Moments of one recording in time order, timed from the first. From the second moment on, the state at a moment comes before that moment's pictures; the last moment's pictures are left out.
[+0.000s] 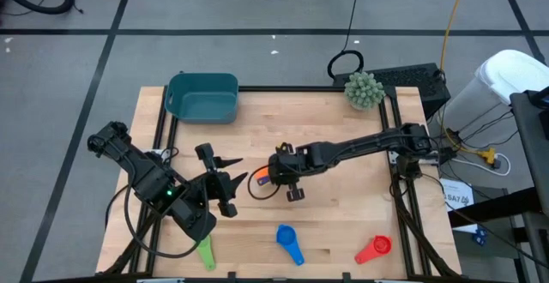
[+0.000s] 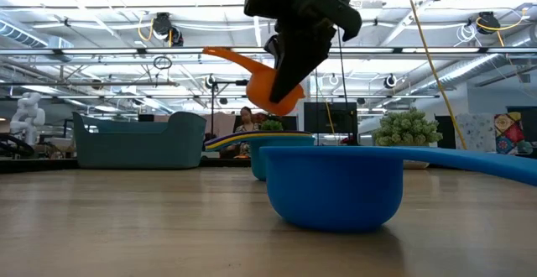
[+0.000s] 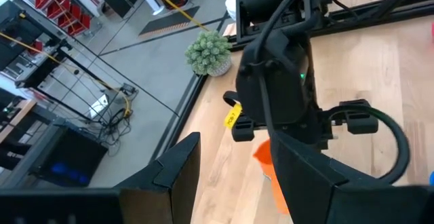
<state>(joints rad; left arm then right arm) -0.65 1.61 1.81 -1.20 -1.06 -0.41 0.11 1.88 1.47 -0.69 0.05 -0.15</state>
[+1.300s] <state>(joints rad) -0.61 1.61 1.81 -1.05 -0.96 -0.37 0.11 1.91 1.43 -0.68 0.00 -0.20</state>
